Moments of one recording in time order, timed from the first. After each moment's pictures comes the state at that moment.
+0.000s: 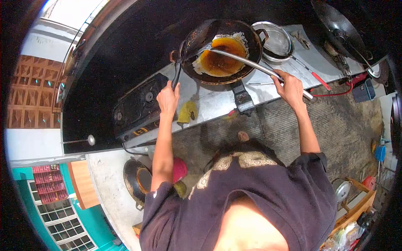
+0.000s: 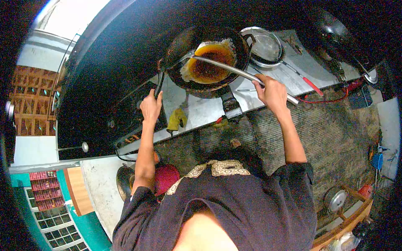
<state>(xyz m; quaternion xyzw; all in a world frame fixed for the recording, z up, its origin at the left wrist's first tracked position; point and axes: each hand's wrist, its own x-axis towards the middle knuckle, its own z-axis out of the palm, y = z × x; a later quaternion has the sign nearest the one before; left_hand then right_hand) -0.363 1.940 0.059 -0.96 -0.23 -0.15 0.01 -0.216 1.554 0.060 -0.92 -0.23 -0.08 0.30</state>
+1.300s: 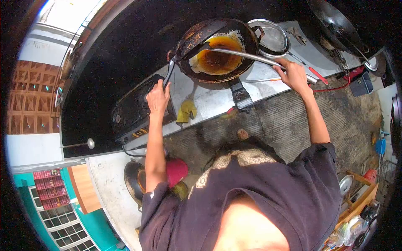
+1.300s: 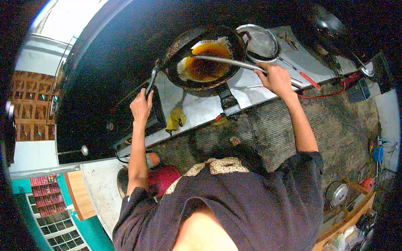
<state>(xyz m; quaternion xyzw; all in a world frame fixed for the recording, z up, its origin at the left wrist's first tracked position) -0.373 1.967 0.071 -0.96 -0.12 -0.22 0.09 -0.182 1.535 0.063 -0.92 -0.30 -0.11 0.22</state>
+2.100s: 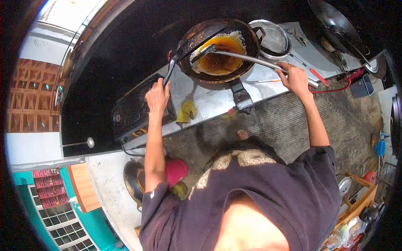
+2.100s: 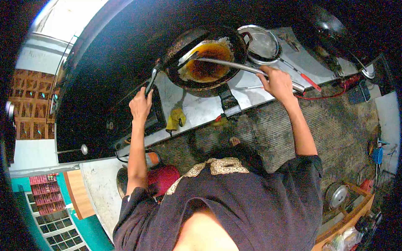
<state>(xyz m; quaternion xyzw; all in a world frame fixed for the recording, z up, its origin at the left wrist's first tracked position) -0.371 1.968 0.077 -0.96 -0.12 -0.21 0.11 -0.189 1.534 0.060 -0.92 -0.30 -0.12 0.22</state>
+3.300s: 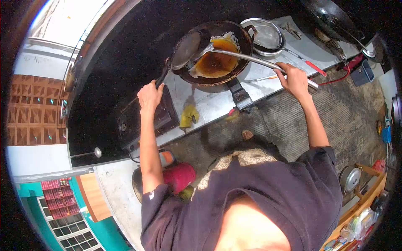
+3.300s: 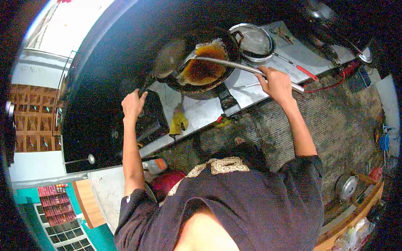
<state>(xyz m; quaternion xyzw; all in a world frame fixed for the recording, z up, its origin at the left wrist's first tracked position) -0.346 1.952 0.139 -0.97 -0.21 -0.03 0.13 -0.217 1.514 0.068 -0.93 -0.25 -0.14 0.23</state>
